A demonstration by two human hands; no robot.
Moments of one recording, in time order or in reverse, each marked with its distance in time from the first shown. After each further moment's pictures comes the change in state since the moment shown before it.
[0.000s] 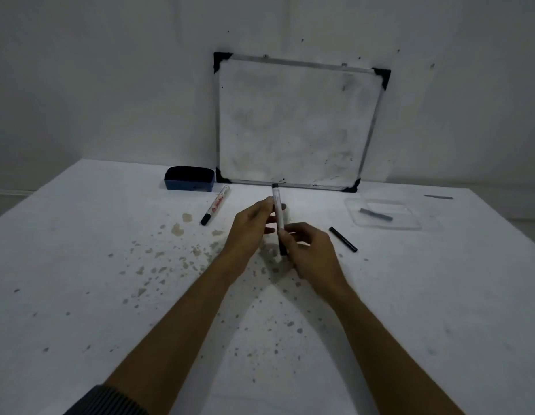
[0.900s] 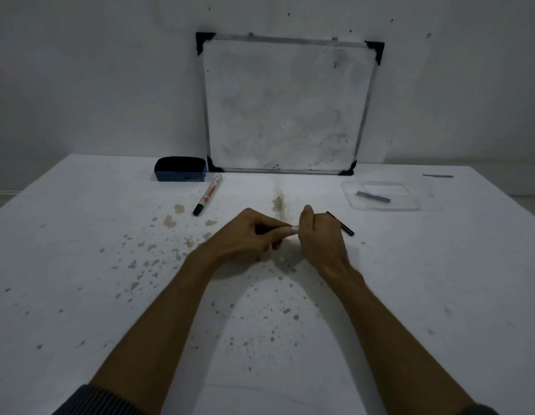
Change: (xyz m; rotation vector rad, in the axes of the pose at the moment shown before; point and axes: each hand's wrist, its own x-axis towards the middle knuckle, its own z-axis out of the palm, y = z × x) left_hand -0.013 0.008 -0.016 0.570 -0.453 0.123; right_hand 0.006 0.002 -0.016 -0.237 0.144 -0.051
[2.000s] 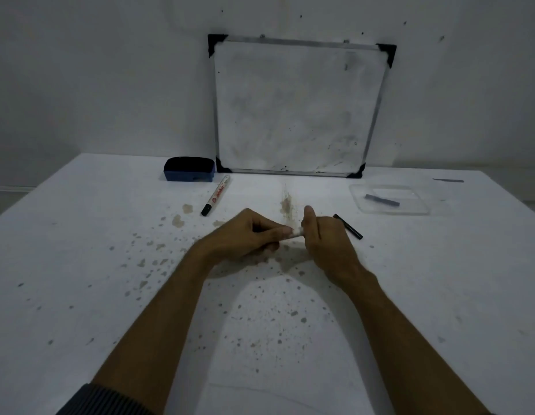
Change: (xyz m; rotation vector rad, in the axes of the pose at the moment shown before) left_hand -0.010 -0.001 -0.017 -0.103 -0.033 -0.197; right_hand 0.000 0.003 -0.003 0.009 -0.127 -0.121
